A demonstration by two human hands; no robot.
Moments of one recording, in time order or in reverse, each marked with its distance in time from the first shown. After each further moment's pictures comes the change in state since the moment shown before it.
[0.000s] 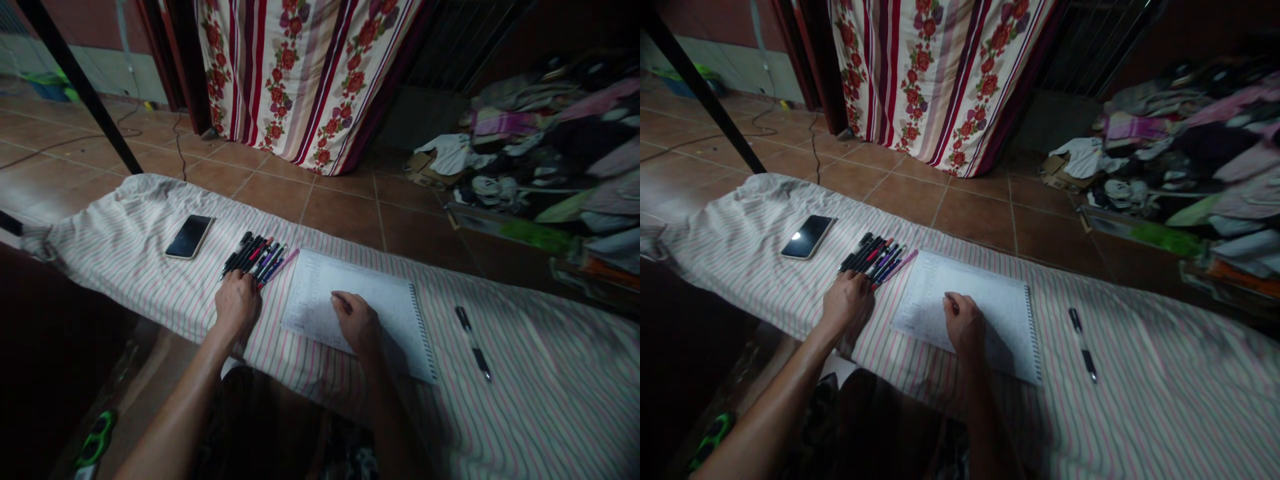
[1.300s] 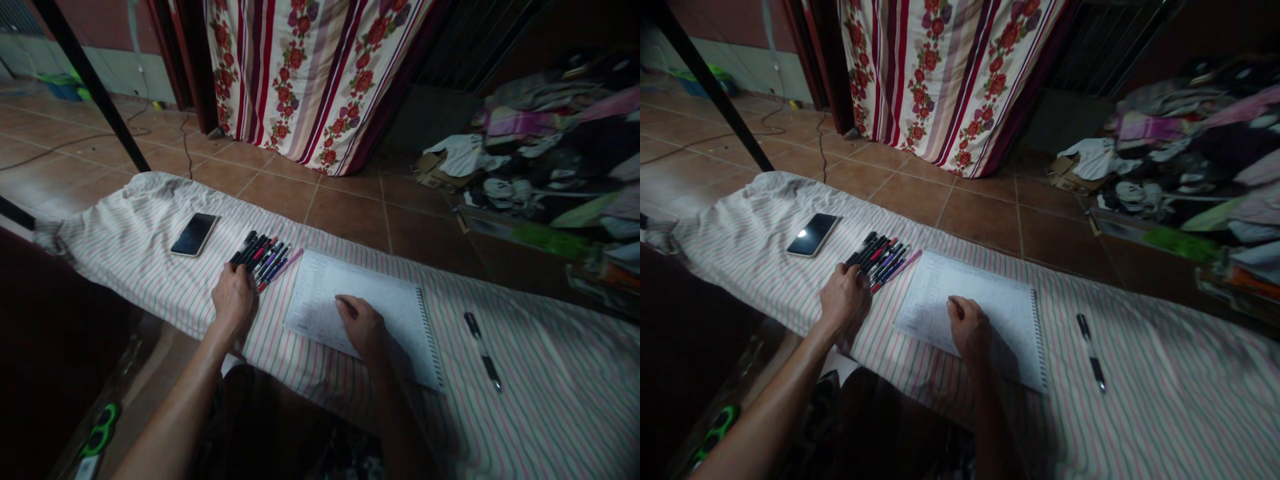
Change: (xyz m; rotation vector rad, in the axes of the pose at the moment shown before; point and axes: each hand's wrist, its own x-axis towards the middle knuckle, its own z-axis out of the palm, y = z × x) left_hand 0.003 -0.006 0.005 0.018 0.105 -0.146; right_hand -0.001 0.013 0.004 0.035 0.009 -0.056
